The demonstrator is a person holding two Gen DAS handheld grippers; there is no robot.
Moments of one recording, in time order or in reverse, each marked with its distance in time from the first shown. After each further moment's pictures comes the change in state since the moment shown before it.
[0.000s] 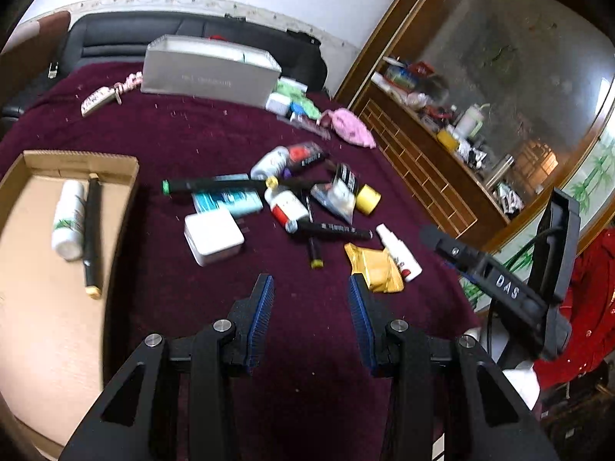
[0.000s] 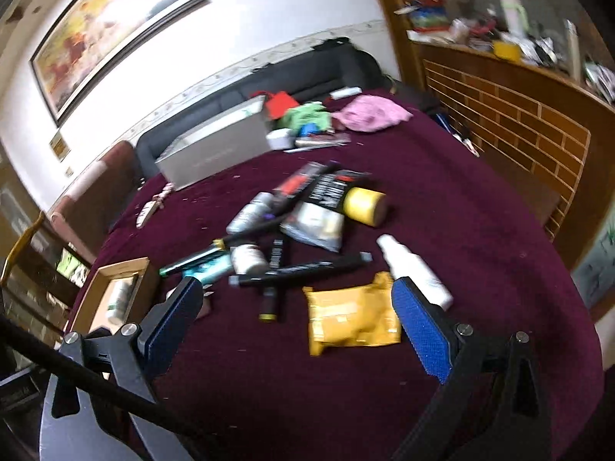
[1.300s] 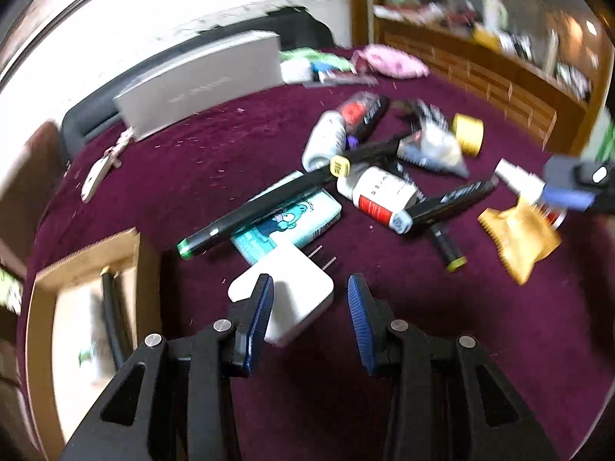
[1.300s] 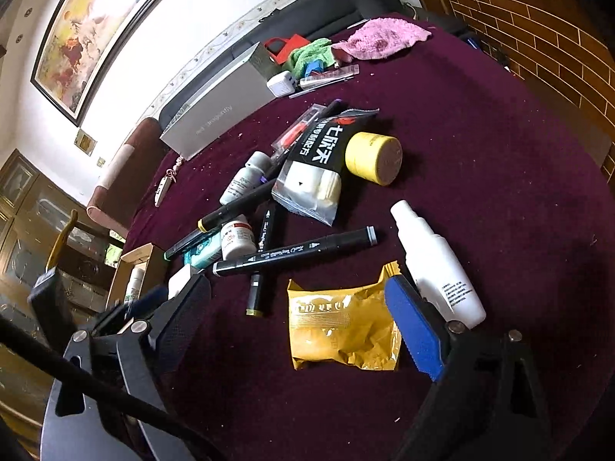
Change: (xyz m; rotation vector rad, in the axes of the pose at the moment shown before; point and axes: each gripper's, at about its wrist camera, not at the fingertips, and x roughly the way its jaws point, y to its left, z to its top) left arm 0.111 0.013 0.026 0.453 0.091 0.378; right arm 0.065 -0.040 0.015 0.092 0.235 0.229
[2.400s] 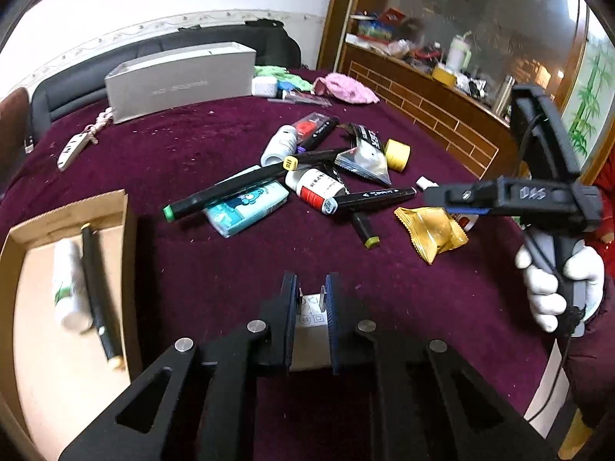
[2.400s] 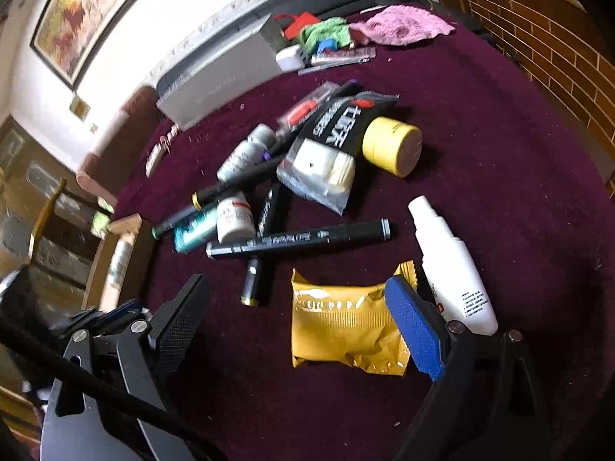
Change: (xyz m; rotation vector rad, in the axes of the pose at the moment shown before) left arm -0.063 0.017 -0.032 -0.141 -0.075 -0.273; right arm 0.021 0.019 -0.002 -0.115 0.117 -0.074
